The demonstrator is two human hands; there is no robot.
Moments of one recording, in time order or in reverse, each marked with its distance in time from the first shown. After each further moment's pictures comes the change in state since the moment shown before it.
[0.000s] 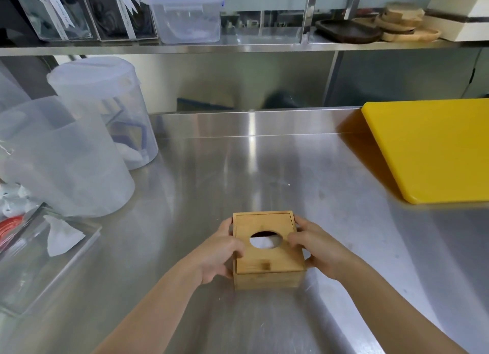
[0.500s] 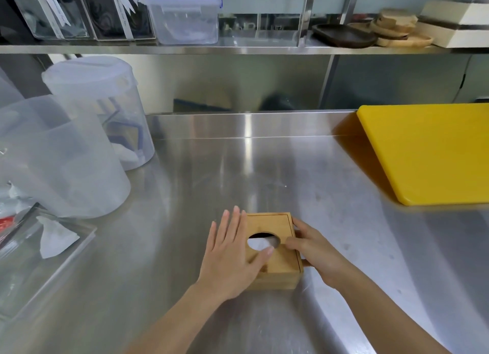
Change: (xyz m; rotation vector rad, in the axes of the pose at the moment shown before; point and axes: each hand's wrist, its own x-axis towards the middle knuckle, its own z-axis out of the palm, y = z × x) left_hand 0.004 -0.029 0.026 1.184 0.420 0.473; right_hand -0.011 0.005 0.007 -0.118 0.104 -0.110
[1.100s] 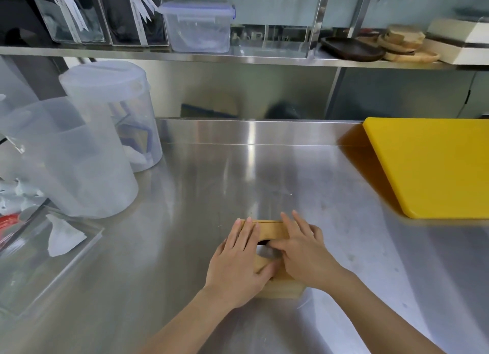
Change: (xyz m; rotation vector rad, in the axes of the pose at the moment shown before) left_hand -0.002 -0.004 0.005 0.030 0.076 0.082; right_hand 0.001 -0.017 0.024 -1.178 0.074 -0.350
